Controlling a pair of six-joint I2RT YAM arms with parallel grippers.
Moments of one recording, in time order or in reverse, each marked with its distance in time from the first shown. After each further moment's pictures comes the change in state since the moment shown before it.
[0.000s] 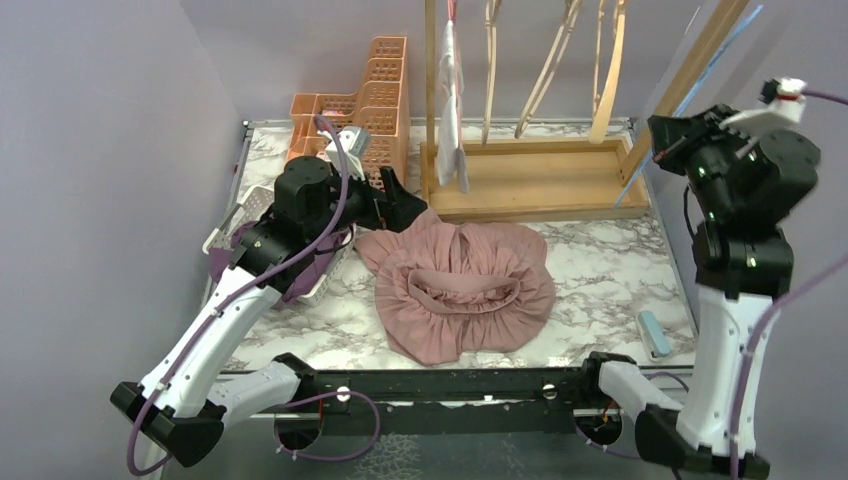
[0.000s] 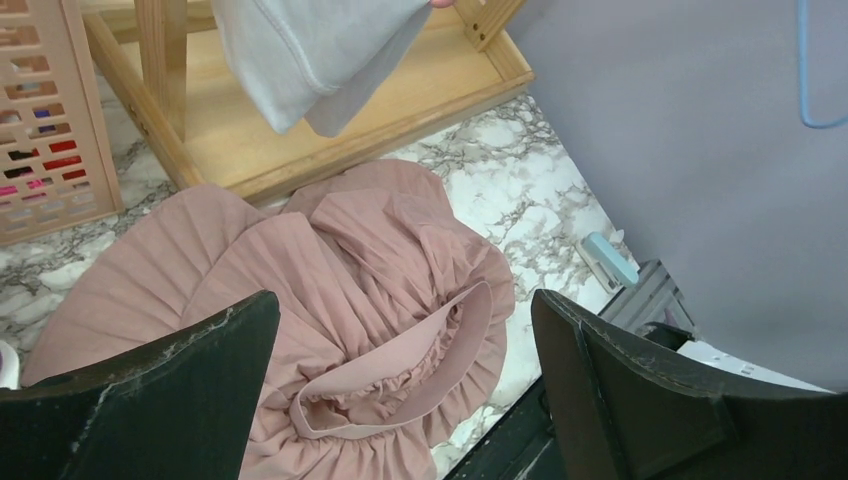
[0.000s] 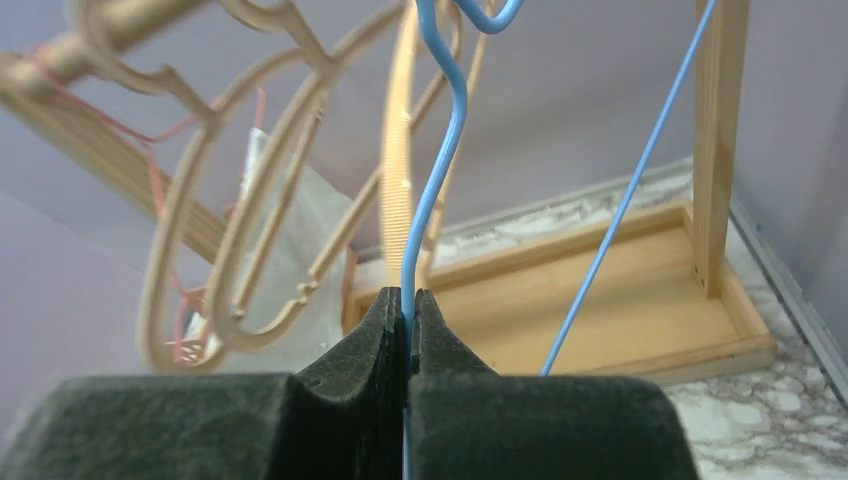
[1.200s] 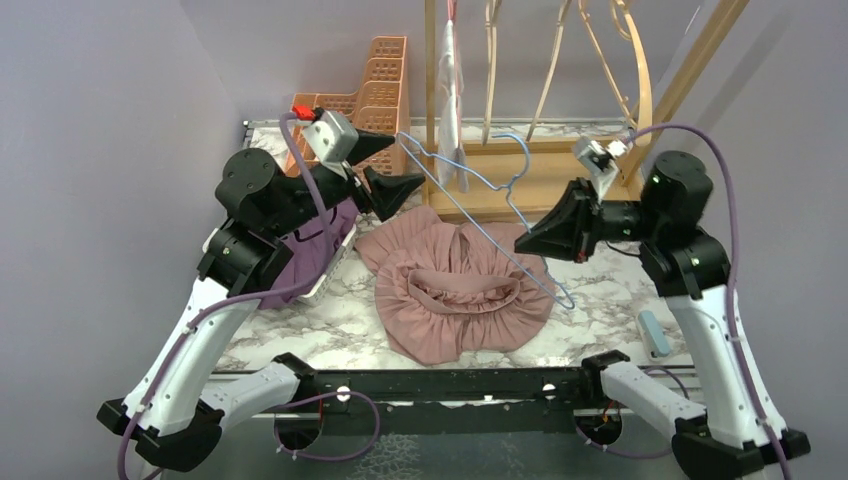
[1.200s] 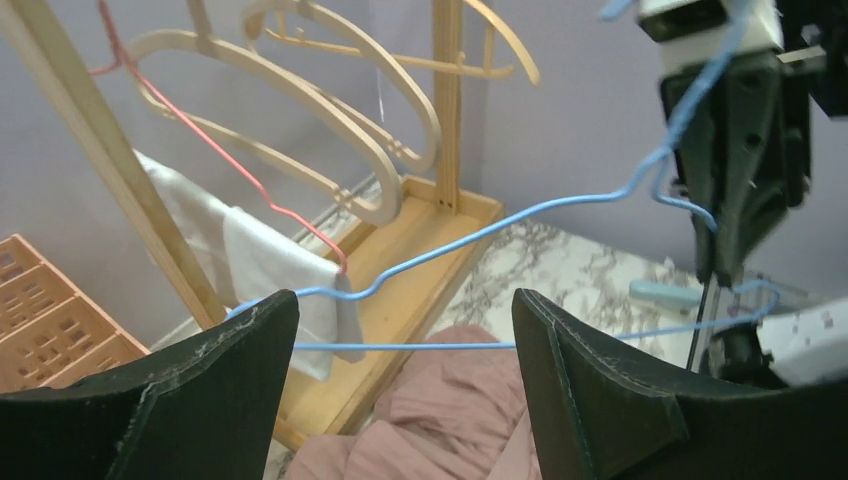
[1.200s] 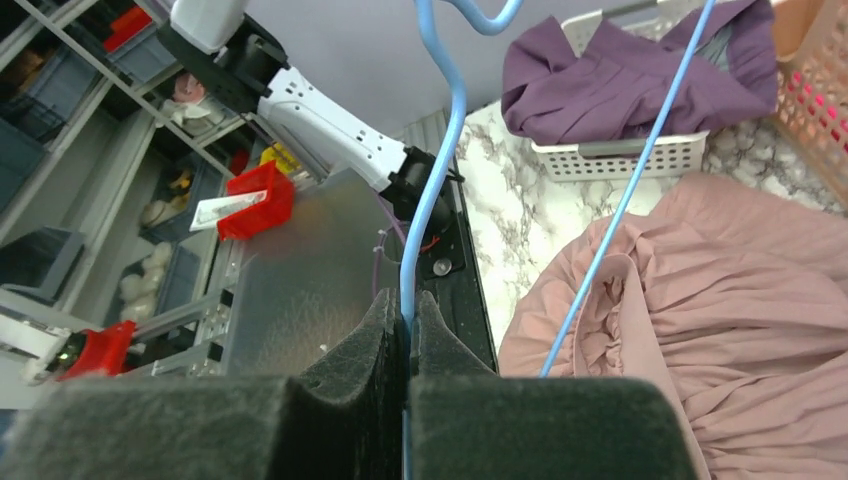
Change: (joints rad) left arm 0.000 -0.034 0.194 0.234 0.178 0.408; right arm 0.388 -0.138 -0.327 0.088 -1.079 -0.105
